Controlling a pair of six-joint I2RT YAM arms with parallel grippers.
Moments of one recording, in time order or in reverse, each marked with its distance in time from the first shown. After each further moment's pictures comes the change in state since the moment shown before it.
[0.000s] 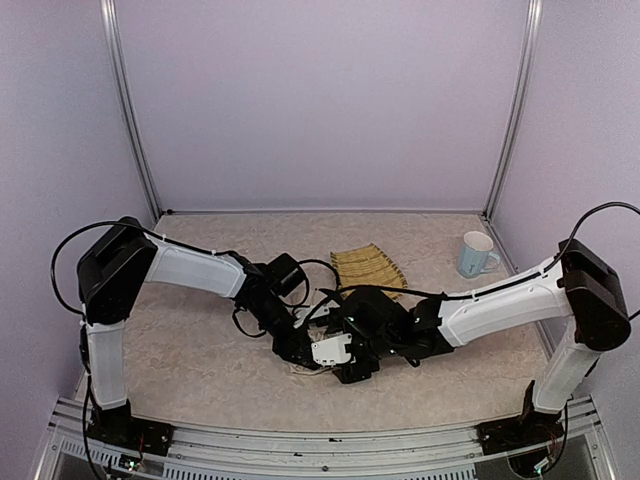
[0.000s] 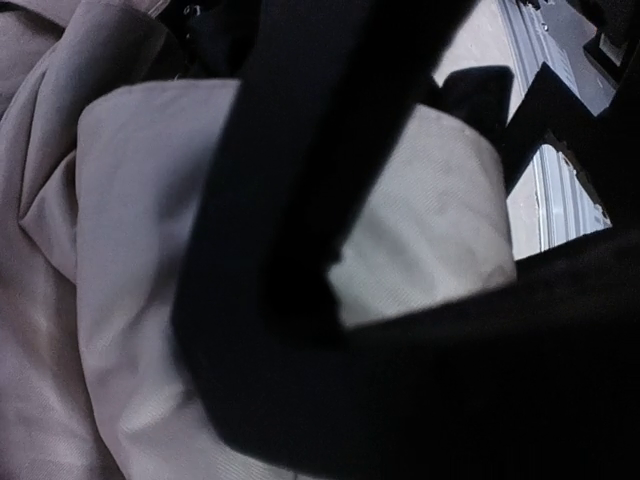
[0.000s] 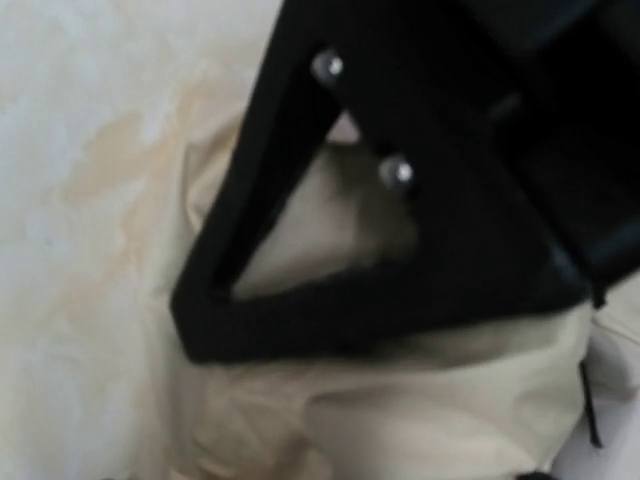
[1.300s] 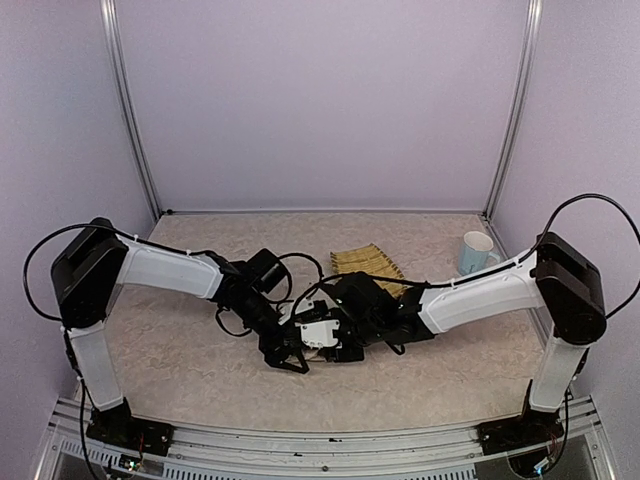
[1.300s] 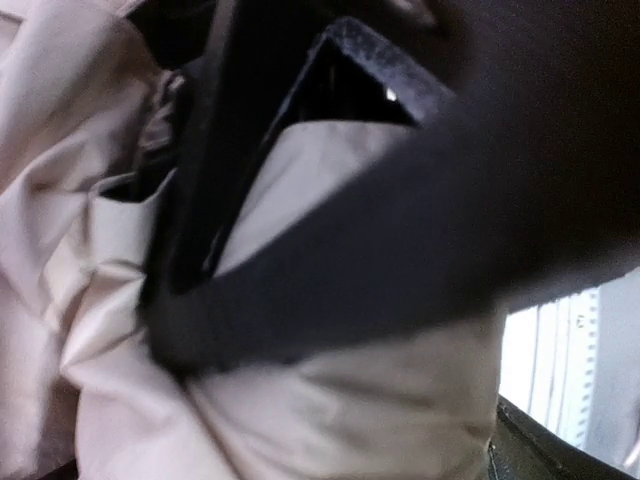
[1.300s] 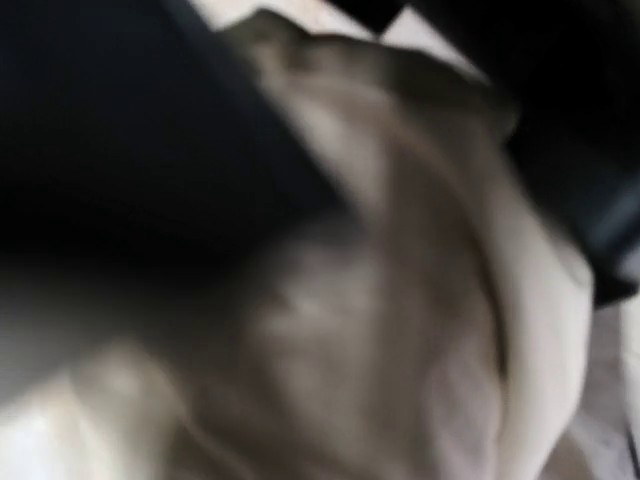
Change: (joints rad) left arm 0.042 -0.116 -0.095 0.044 0.000 -0.019; right arm -0.071 0.117 0.112 0.015 -0.105 0.032
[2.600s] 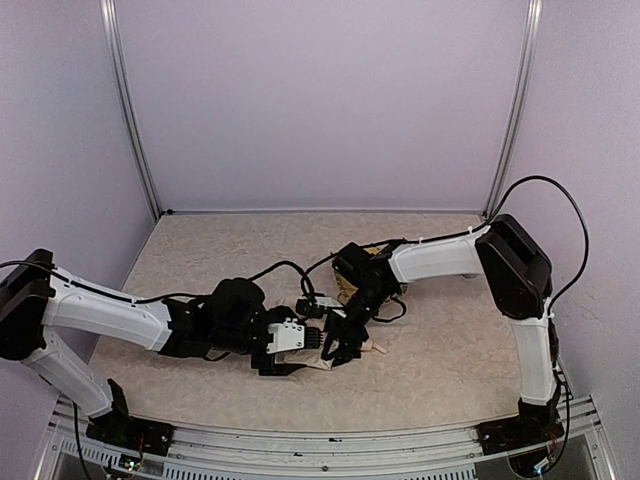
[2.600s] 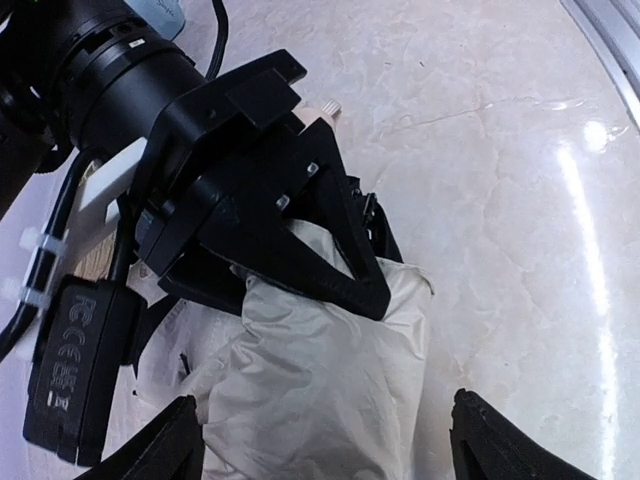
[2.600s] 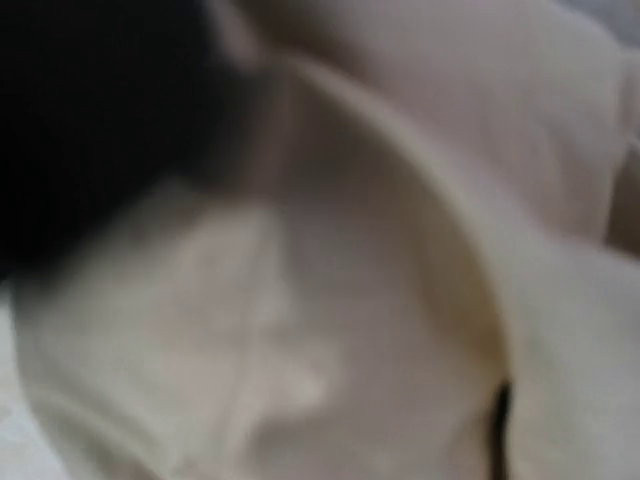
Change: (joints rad) left arm -0.236 -0.439 -0.482 0.624 -0.598 0.303; right arm -0.245 0.333 0.418 -0.607 -0.758 0.124
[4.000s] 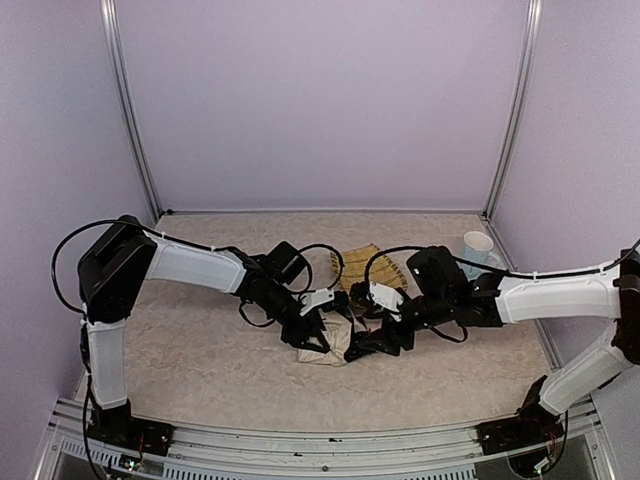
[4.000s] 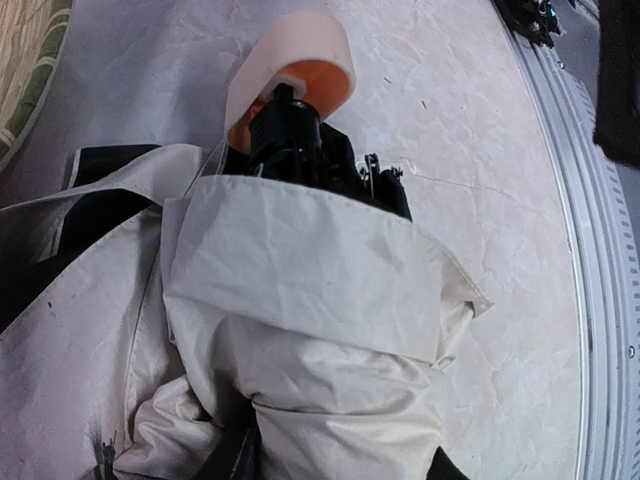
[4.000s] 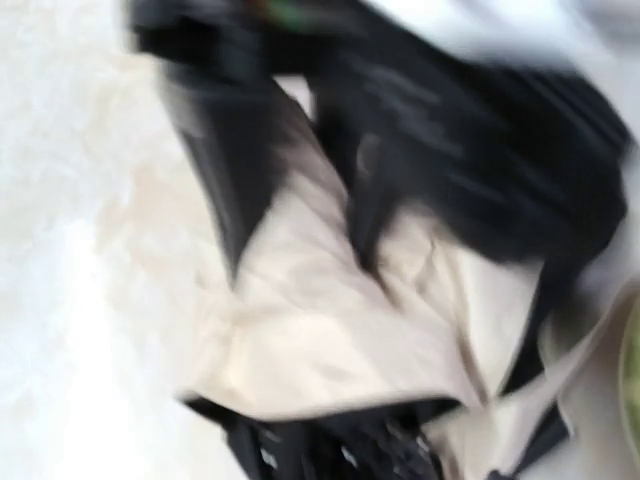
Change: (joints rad) left arm 0.210 0.563 0.608 -0.519 0.565 -0.232; right arm 0.011 -0.728 -0.687 0.567 0.403 0.253
